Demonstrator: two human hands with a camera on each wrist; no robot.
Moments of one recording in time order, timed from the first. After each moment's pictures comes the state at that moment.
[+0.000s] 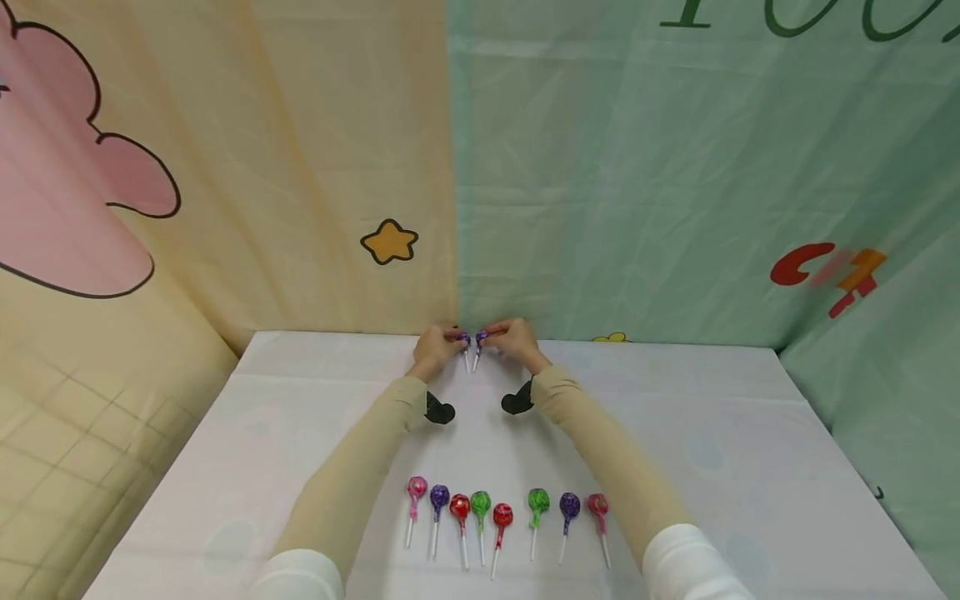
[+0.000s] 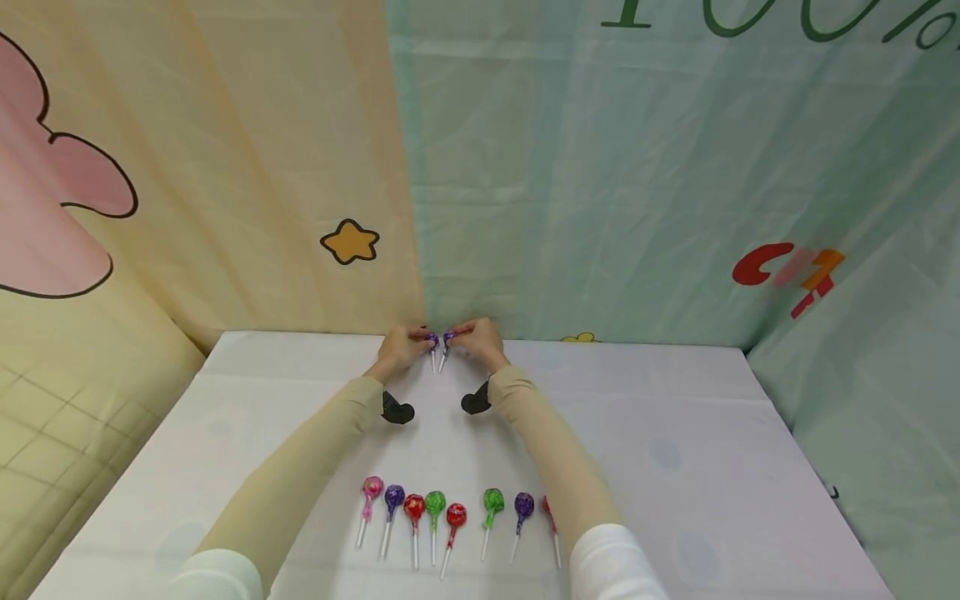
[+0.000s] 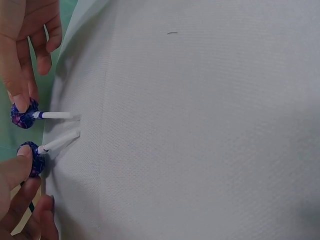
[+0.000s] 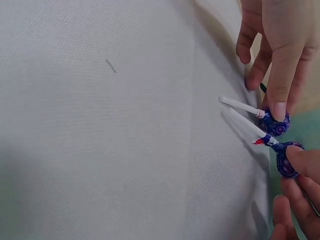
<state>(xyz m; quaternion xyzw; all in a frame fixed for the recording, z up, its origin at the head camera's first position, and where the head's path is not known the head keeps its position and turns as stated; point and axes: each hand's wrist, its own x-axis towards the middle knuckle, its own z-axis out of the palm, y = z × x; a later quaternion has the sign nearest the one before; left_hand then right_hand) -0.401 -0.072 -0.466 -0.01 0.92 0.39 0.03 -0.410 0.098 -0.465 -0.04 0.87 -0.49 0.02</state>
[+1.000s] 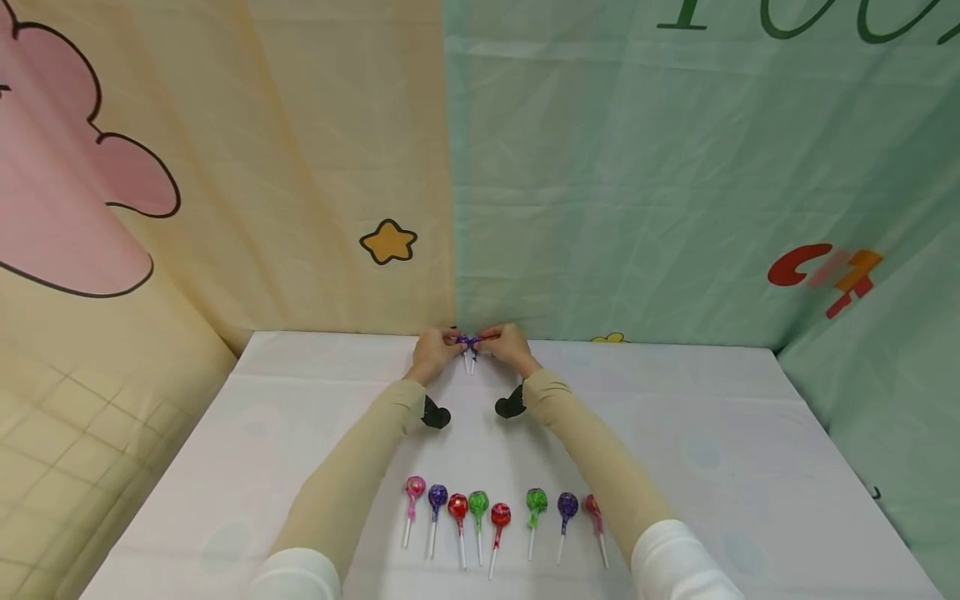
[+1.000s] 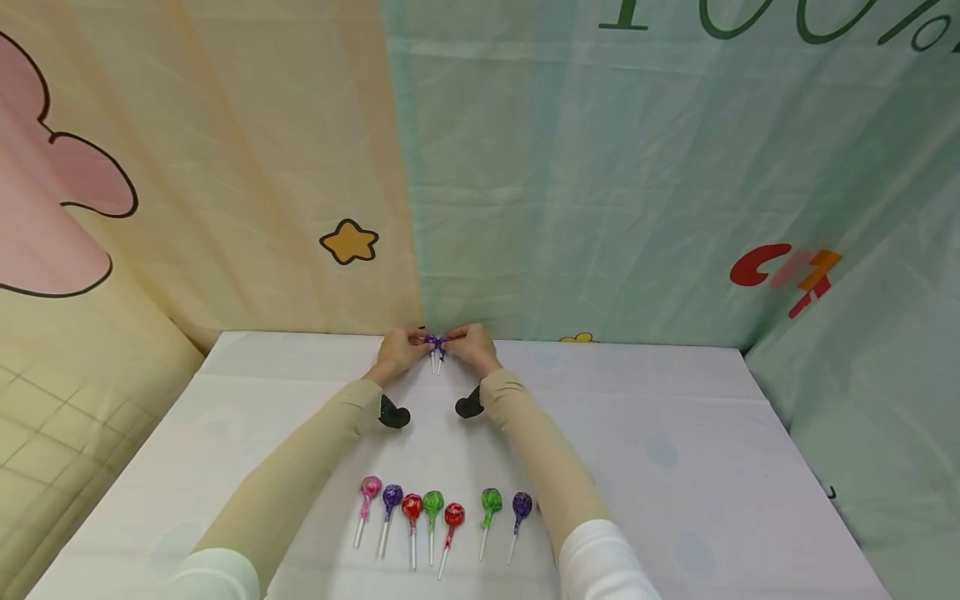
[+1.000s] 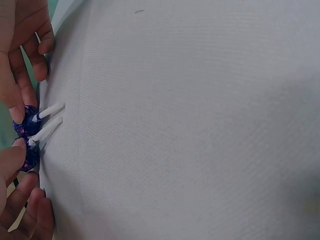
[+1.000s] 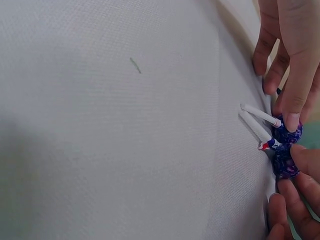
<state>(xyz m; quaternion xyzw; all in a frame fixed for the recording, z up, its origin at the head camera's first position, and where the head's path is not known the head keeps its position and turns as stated) -0.402 -0.074 -0.475 0.02 0.92 0.40 0.00 -0.409 0.087 -0.473 -0.02 0.88 -0.47 0.04</state>
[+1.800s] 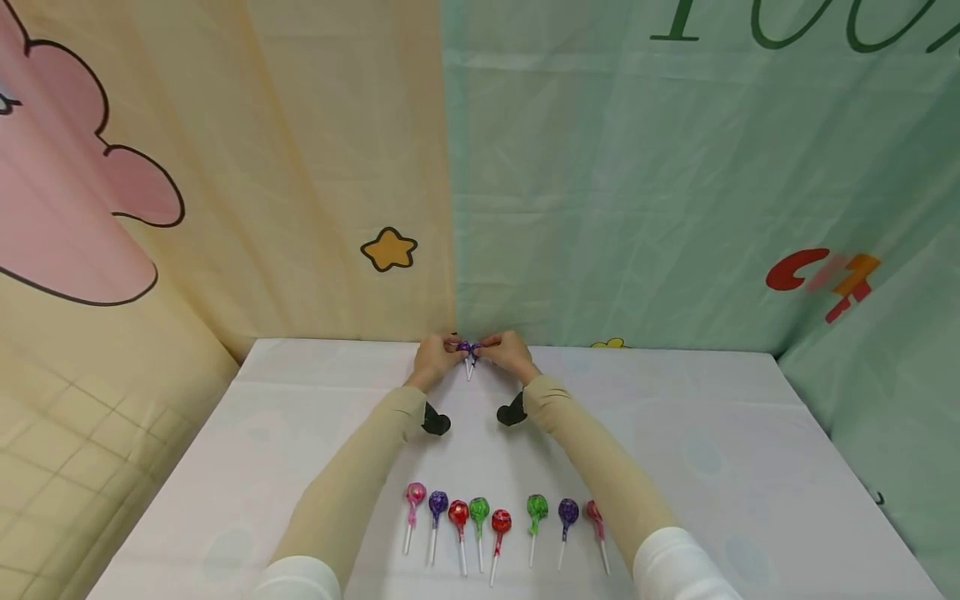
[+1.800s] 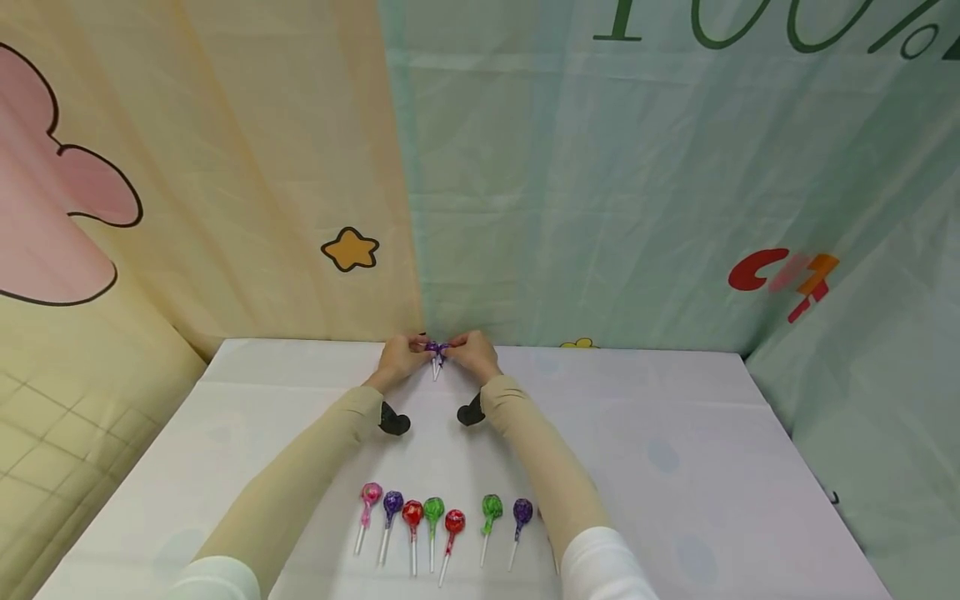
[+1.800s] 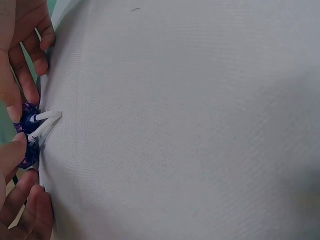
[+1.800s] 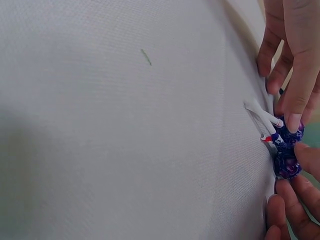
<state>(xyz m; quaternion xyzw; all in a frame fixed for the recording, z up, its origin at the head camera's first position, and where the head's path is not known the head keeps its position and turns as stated) -0.398 -0.073 -0.473 0.02 0.92 0.40 0.00 -0.405 0.089 -0.470 -0.02 0.90 -0.43 0.05</state>
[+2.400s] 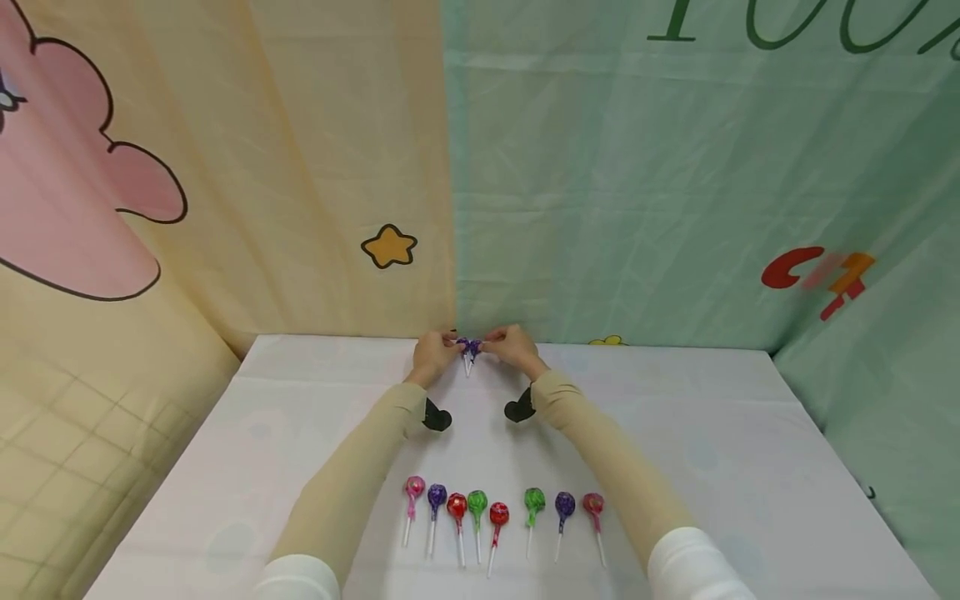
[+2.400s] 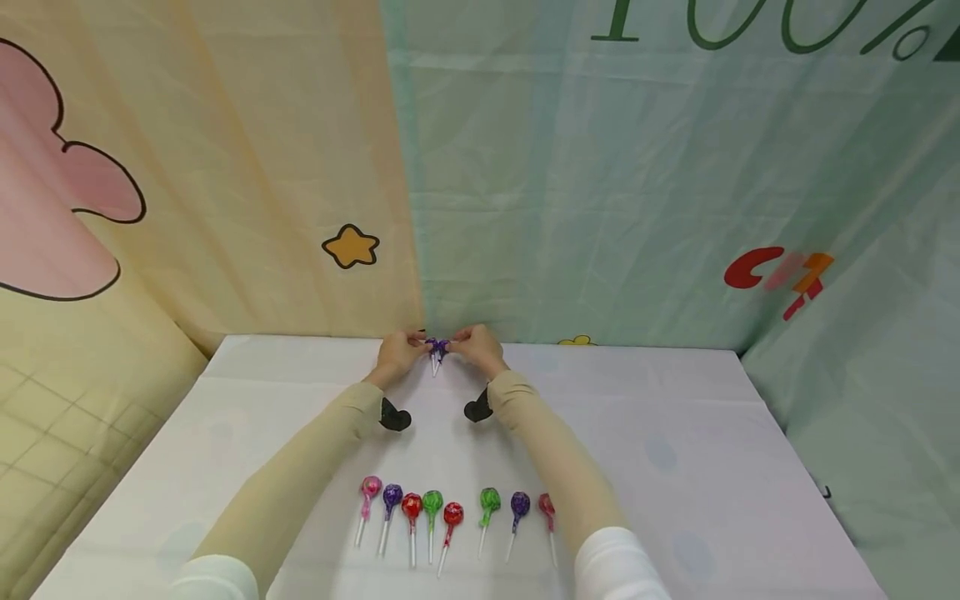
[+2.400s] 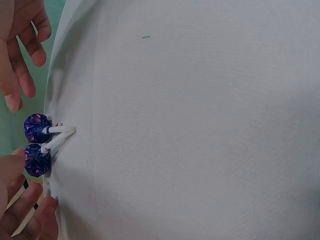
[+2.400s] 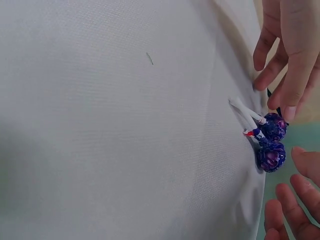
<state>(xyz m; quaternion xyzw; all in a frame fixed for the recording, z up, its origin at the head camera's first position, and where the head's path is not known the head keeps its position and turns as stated) -0.392 -0.069 -0.468 -0.01 0.92 0.39 -0.02 -0.398 0.100 -0.458 -0.02 0.91 -0.40 0.06</state>
